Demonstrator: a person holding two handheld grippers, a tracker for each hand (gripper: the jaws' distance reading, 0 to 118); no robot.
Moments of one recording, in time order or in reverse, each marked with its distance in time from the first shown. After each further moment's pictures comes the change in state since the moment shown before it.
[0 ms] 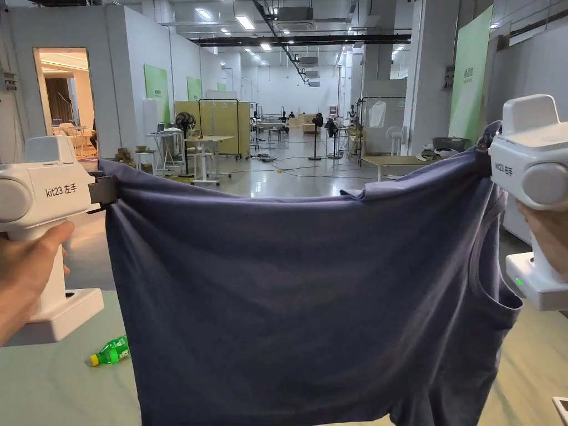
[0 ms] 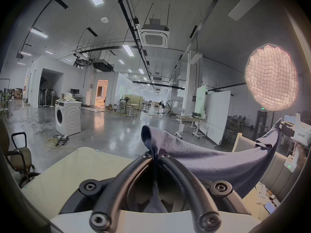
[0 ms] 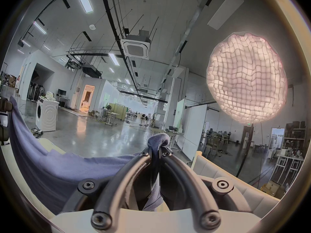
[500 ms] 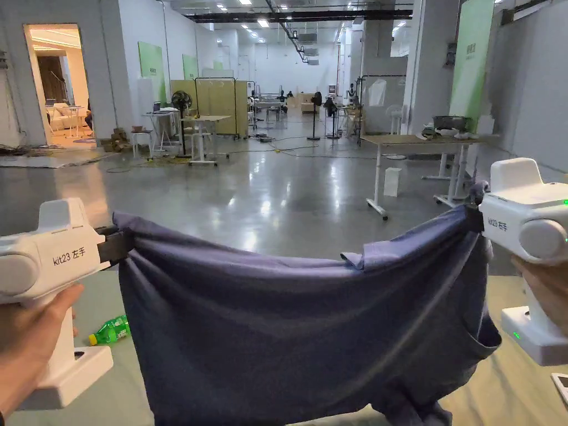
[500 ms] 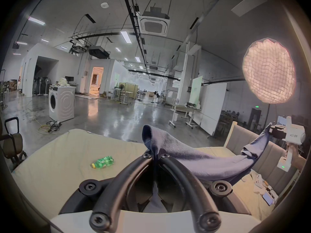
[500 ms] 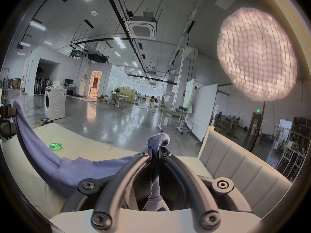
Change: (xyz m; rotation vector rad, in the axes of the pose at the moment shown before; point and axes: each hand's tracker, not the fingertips) left arm -0.009 -0.115 -0.017 -0.098 -0.080 0.046; right arm -0.019 -0.110 -0.003 -0.197 0.155 -0.053
